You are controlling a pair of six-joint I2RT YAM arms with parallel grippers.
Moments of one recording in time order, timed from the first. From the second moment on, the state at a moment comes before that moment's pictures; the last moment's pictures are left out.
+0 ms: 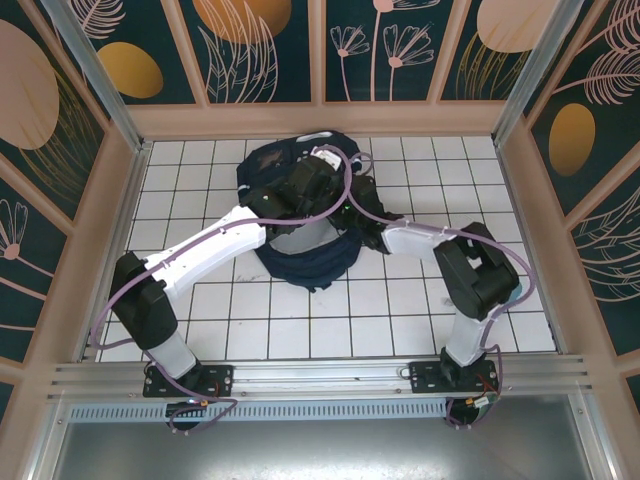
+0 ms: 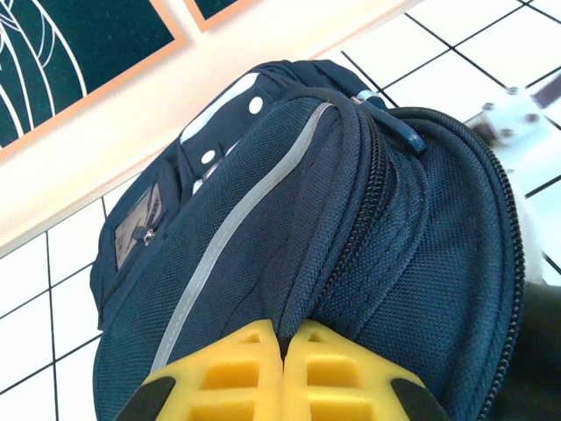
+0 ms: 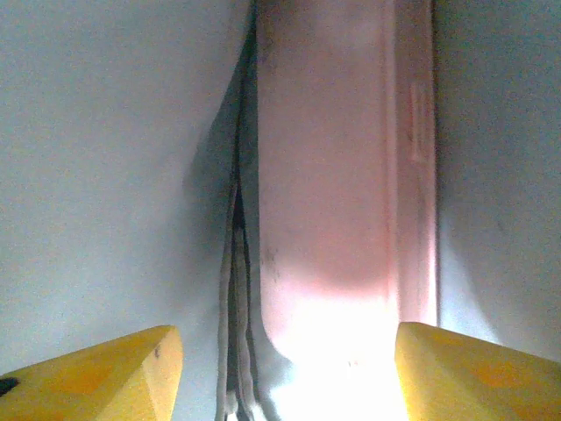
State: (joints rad) left arm -0.83 1.68 1.52 -0.51 -0.48 -0.04; right arm 0.62 1.77 0.99 0.34 -0.22 1.18
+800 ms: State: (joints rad) left arm -0.84 1.76 1.58 -0.43 -0.27 -0.13; right arm 0.38 1.19 0.51 0.13 -0.25 1.10
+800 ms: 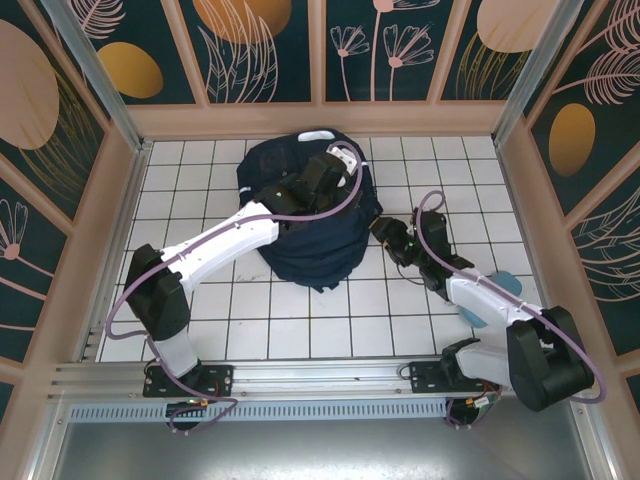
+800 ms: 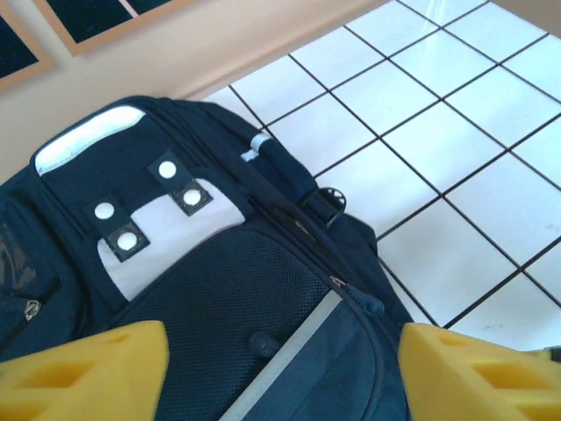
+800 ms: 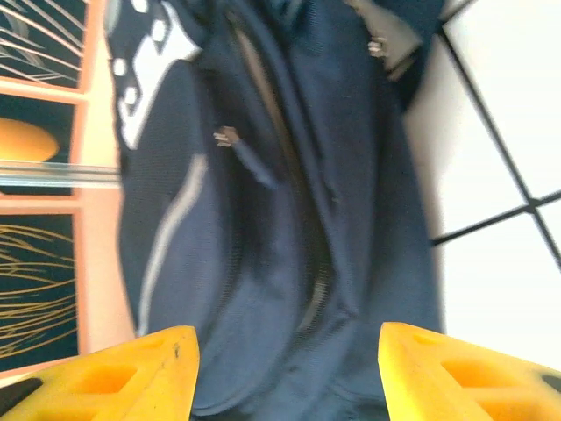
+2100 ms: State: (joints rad) left arm -0.53 1.43 1.08 -0.35 -0.22 -0.46; right arm 0.37 1.49 0.51 0.36 -0.43 1.08
